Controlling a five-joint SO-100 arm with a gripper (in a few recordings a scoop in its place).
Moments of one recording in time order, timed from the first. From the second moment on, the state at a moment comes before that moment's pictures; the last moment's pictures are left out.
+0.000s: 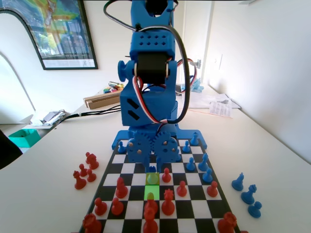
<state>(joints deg) 4.7 78.8 116.9 40.6 -96.6</state>
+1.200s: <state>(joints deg) 4.2 76.4 107.4 56.0 -96.7</state>
